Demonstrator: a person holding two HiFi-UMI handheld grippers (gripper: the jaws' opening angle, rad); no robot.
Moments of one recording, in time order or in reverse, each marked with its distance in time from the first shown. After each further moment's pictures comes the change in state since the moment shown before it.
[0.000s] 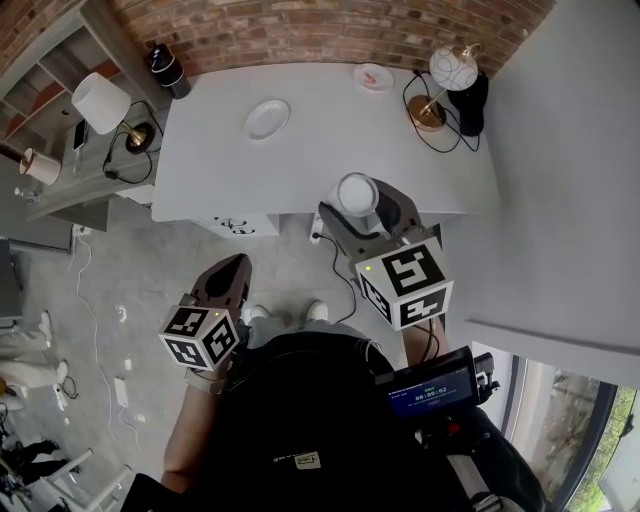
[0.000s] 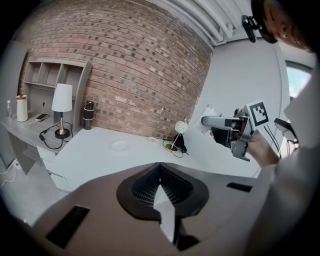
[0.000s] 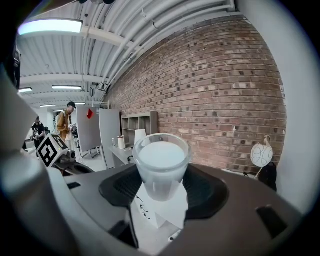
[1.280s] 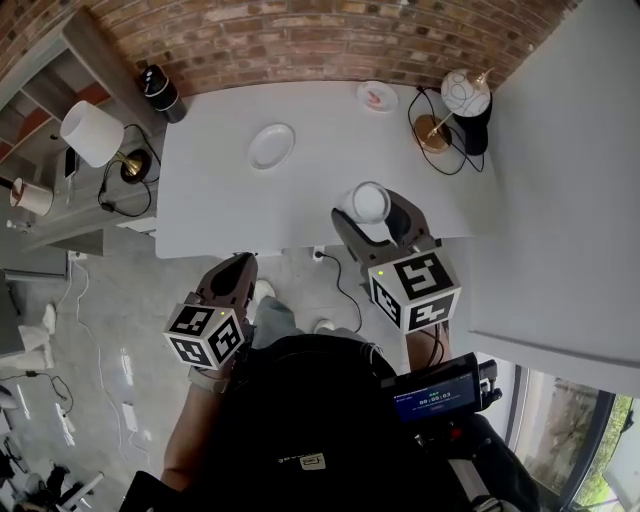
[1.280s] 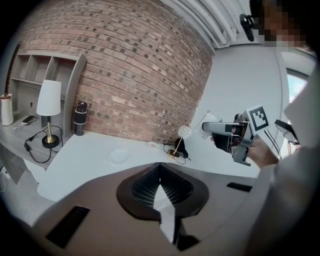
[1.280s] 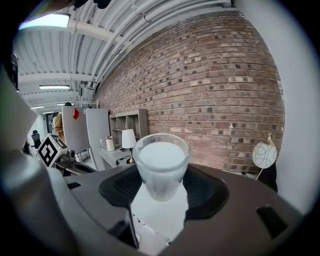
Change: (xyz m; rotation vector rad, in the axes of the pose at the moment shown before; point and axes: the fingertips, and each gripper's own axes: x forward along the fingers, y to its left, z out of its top) left arm 0.057 0.065 0.059 0.009 -0.003 -0.077; right arm 0.076 -0.034 0.019 0.053 0.028 -0.087
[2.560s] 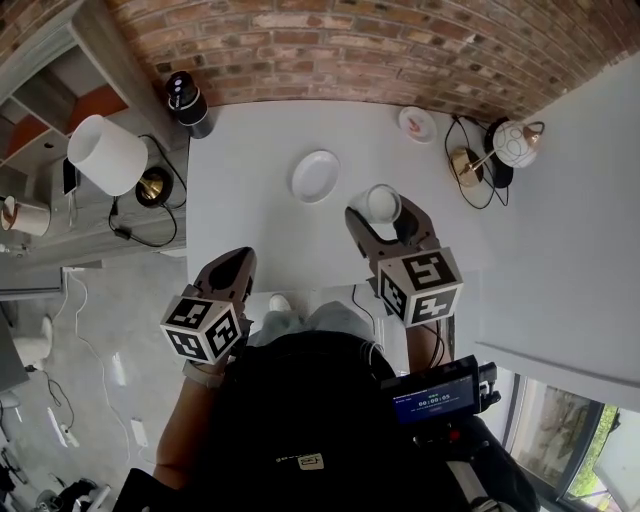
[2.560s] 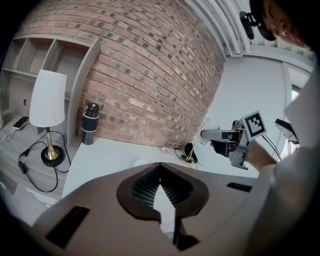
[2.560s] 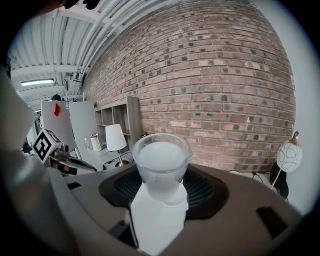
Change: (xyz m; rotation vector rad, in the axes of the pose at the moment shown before) left arm 0.023 0.180 0.078 -0.037 0.027 -0.049; right arm 0.178 0.026 0.040 0.047 0.095 -0.087
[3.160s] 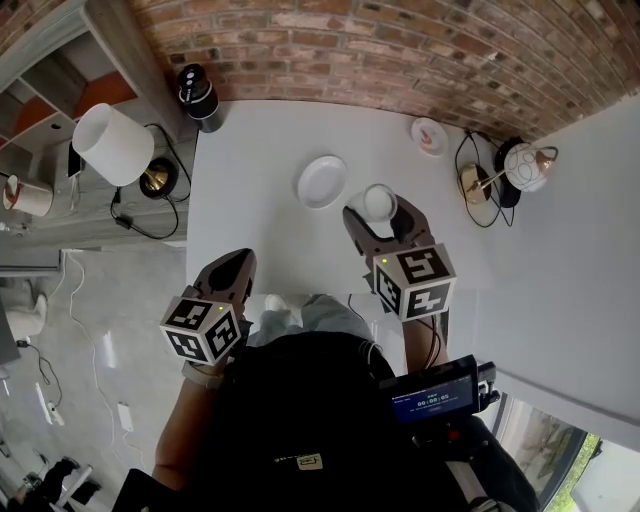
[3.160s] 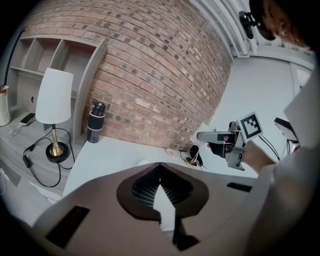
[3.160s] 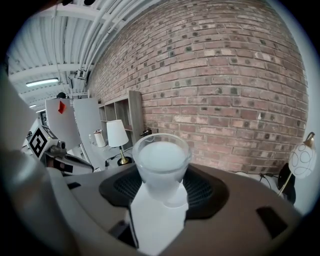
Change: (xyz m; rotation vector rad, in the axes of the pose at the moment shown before) left arm 0.006 0.007 0.001 -0.049 -0.011 0.064; right arm 0.036 -0.008 -0.002 -0.027 0.050 0.071
